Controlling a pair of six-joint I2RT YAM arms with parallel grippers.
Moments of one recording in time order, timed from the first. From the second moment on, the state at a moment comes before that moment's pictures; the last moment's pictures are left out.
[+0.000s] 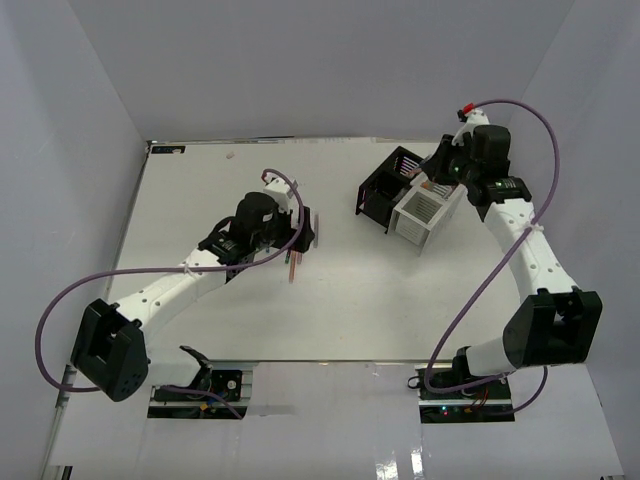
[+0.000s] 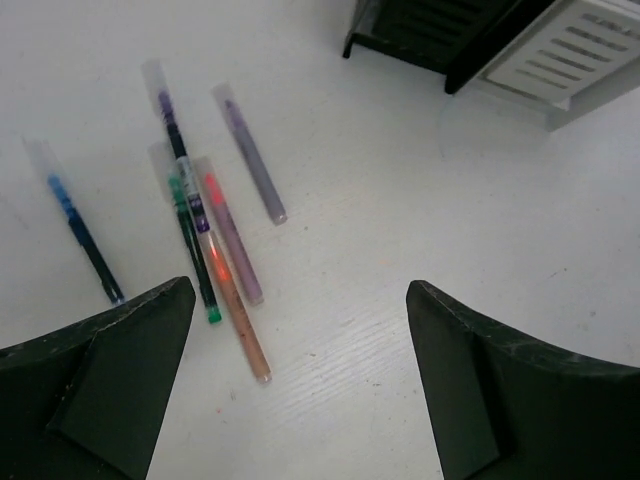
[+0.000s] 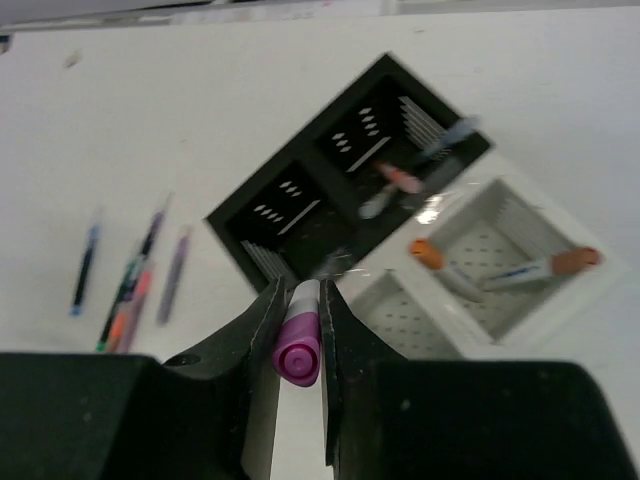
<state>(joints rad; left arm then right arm) -0.63 1.28 0.93 -0.12 -0.01 -0.21 0.14 1.43 1.32 -0.34 -0.31 0.22</state>
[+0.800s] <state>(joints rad) -0.49 1.51 0.90 -0.31 -0.02 -0.48 0.05 1.64 1.29 -0.23 0.00 0.15</state>
